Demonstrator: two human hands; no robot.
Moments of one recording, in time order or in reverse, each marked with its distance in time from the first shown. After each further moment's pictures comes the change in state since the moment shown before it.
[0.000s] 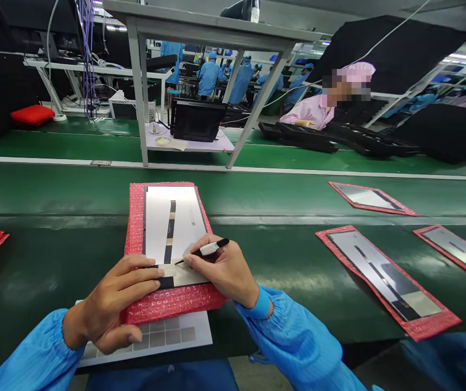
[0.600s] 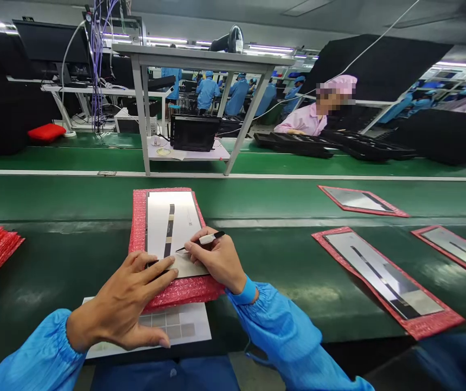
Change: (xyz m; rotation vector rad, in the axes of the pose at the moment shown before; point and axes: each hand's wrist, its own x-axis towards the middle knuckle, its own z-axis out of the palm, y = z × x) left_hand 0.030 0.037 -0.008 0.393 -0.342 -0.122; right_hand 0.004 -0.002 0.005 0.166 0.080 0.053
